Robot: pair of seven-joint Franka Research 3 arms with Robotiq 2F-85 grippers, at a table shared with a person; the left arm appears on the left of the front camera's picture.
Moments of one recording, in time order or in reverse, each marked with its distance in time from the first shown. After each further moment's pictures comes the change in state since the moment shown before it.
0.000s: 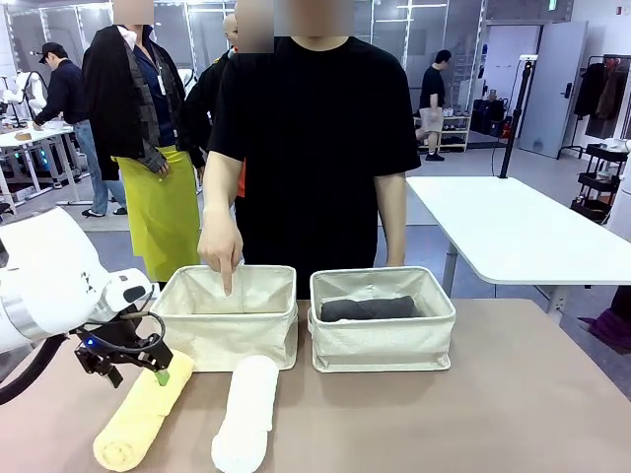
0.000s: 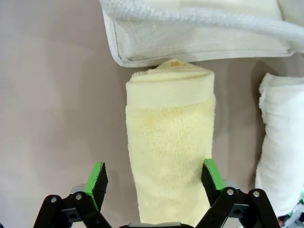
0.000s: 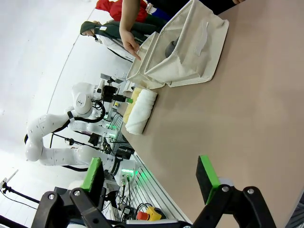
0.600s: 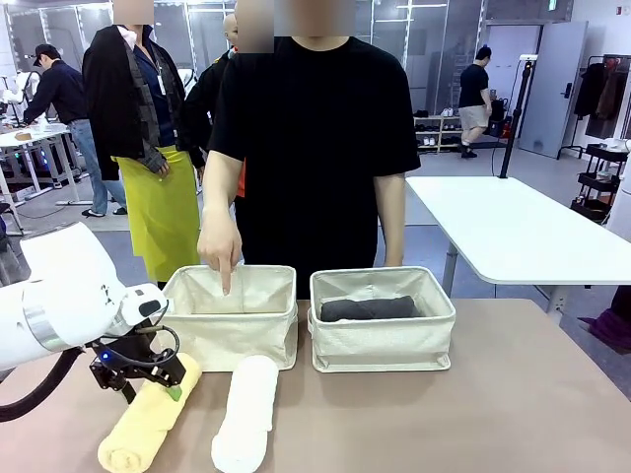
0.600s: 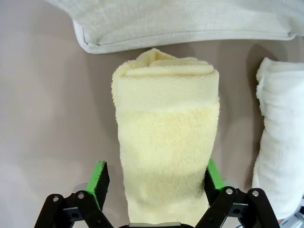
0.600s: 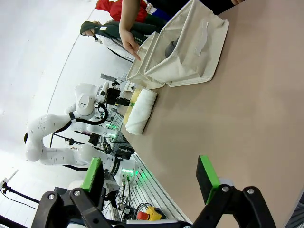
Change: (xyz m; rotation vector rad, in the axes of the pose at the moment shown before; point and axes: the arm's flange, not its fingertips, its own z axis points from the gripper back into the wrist) left arm -0.008 -0.019 -0.022 -0.026 0.049 -0.022; right arm 0.000 0.000 0.000 0.000 0.000 0.000
